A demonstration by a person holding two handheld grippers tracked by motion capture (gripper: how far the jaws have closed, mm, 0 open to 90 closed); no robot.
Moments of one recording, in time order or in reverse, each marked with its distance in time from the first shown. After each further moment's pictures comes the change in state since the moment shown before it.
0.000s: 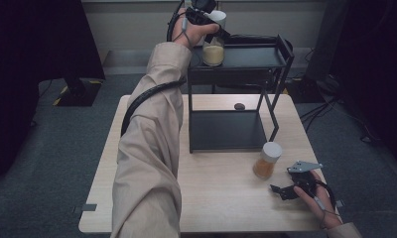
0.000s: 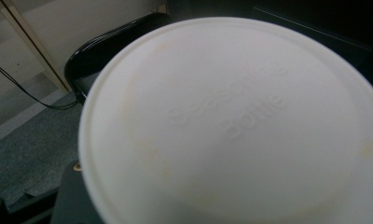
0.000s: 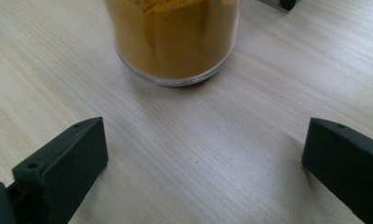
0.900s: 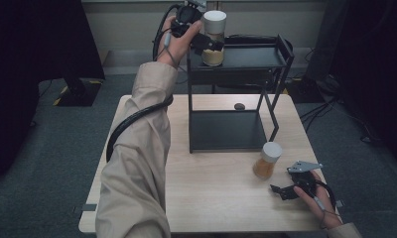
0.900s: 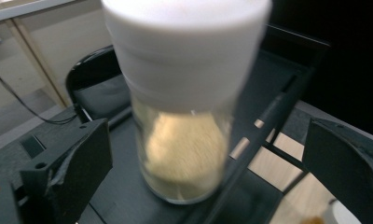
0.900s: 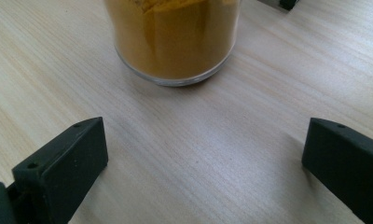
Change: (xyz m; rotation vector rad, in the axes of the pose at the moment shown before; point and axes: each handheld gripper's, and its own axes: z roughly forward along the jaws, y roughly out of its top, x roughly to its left) left arm -0.011 -0.067 -0.035 -0.133 -0.021 -0.020; right arm 0.000 0.000 0.000 0.000 -0.001 0.000
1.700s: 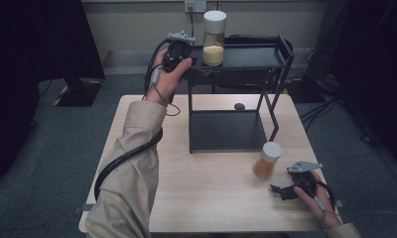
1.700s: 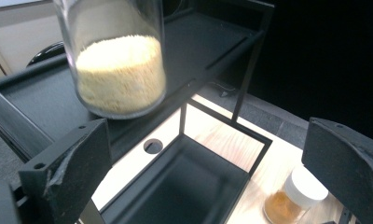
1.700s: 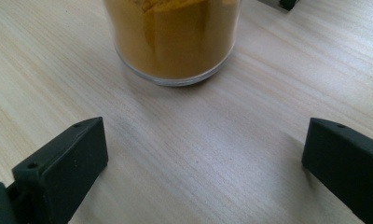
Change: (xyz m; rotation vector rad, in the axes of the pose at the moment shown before) left arm -0.011 -0.078 -0.014 -0.057 -0.101 -0.002; right arm 0.000 0.000 0.000 0.000 0.001 0.000
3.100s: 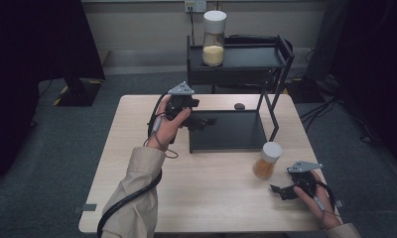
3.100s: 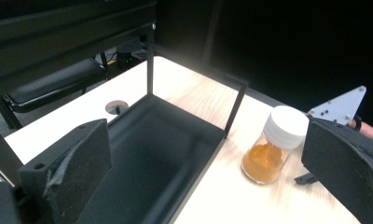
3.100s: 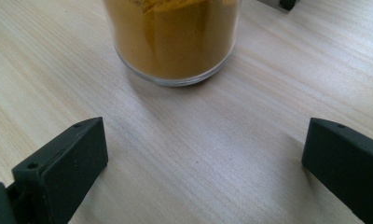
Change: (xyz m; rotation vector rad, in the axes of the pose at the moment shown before) left arm -0.010 -0.114 0.022 0.001 -0.094 -0.020; right arm 0.000 0.000 0.000 0.000 0.000 0.001
